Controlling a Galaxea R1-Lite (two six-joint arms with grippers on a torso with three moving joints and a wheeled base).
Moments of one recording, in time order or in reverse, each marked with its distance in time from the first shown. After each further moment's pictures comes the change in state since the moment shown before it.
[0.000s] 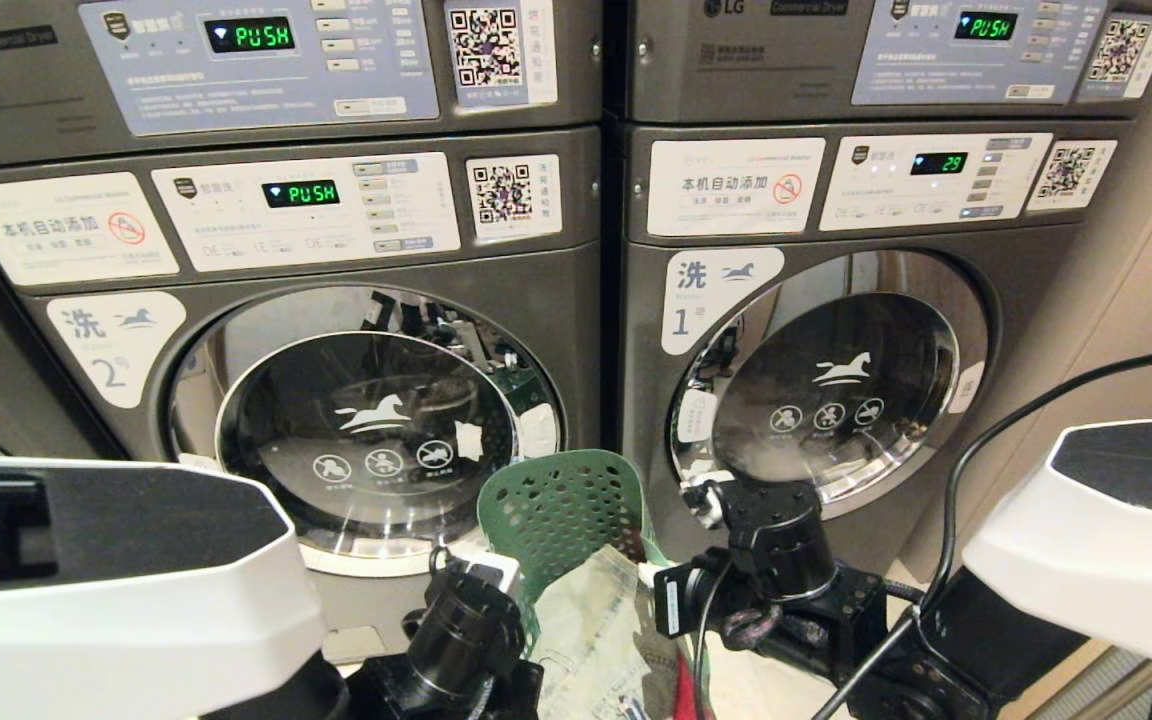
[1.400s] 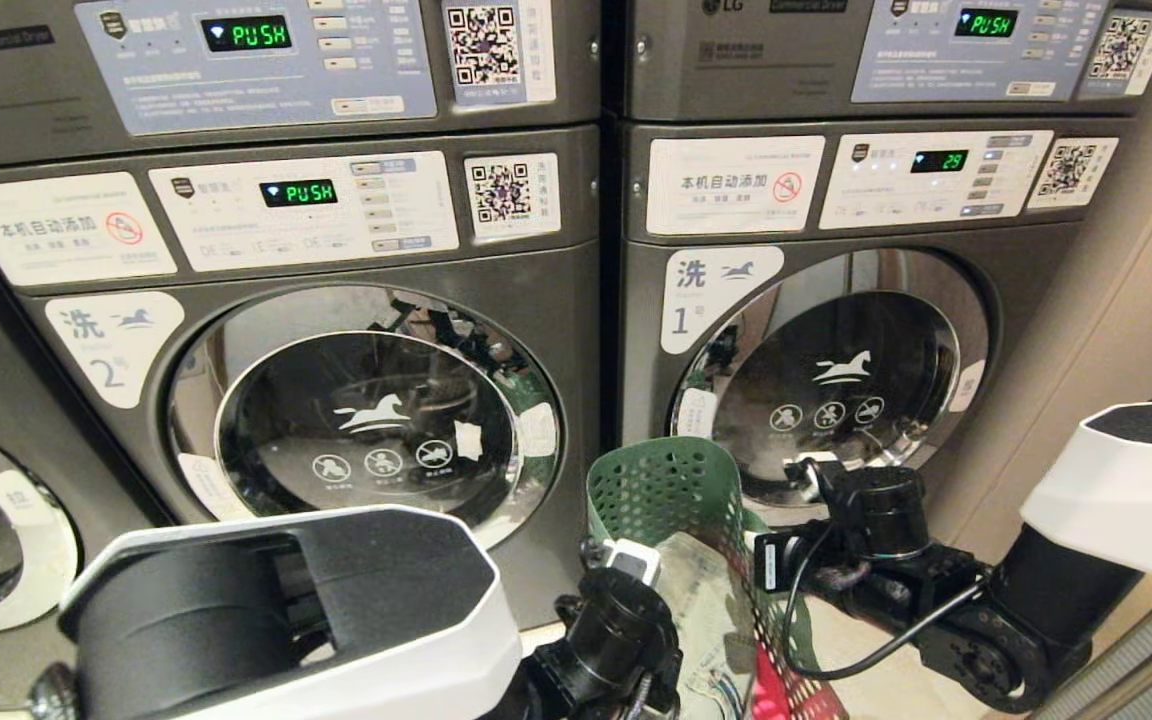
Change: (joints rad) left arm -0.168 0.244 -0.415 0.010 0.007 0.029; right arm -0.281 0.011 0.104 -0.086 -0.017 -0.115
